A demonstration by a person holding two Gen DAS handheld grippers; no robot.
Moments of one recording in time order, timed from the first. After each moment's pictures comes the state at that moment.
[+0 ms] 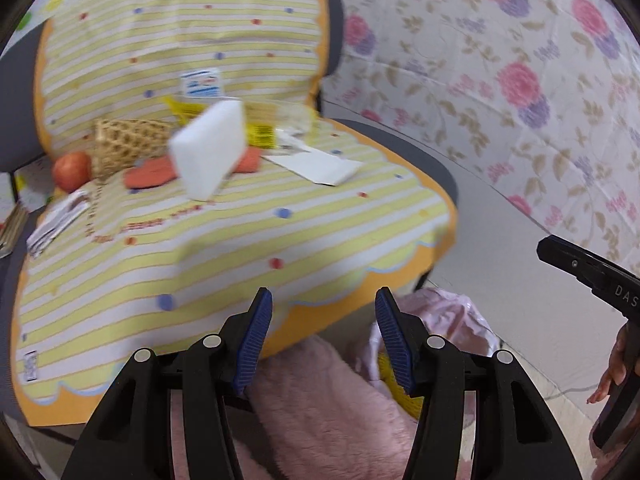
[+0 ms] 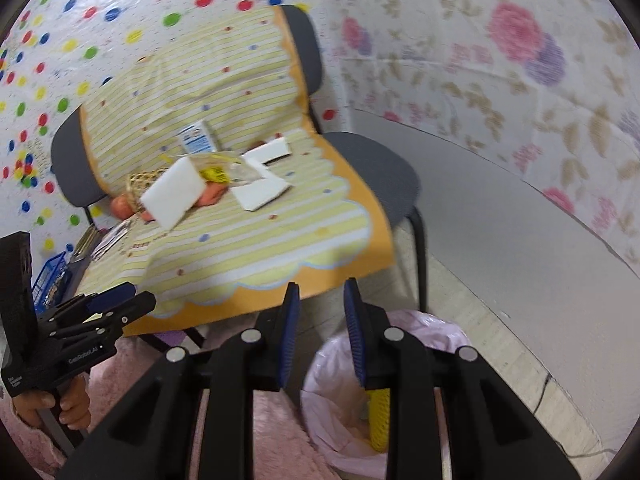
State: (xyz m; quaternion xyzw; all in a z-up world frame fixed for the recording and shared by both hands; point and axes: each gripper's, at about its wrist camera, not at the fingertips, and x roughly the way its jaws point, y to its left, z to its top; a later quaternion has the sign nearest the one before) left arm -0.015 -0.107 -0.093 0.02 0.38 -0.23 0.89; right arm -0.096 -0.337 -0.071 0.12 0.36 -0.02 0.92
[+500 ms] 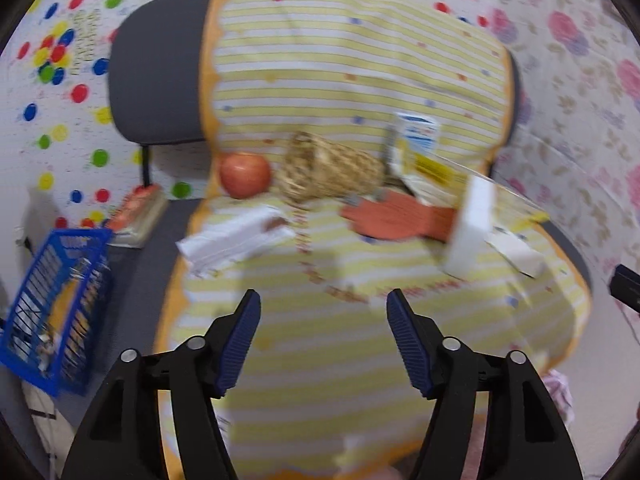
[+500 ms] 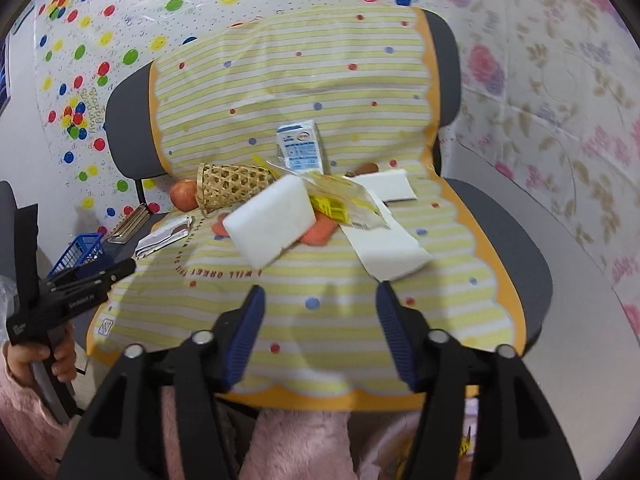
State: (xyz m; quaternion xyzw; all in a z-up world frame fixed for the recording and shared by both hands) left arm 0.064 0.056 -0.077 -0.02 0.35 -0.02 0.93; right arm 0.019 -0.227 -0.038 0.04 0.35 0.10 0.93
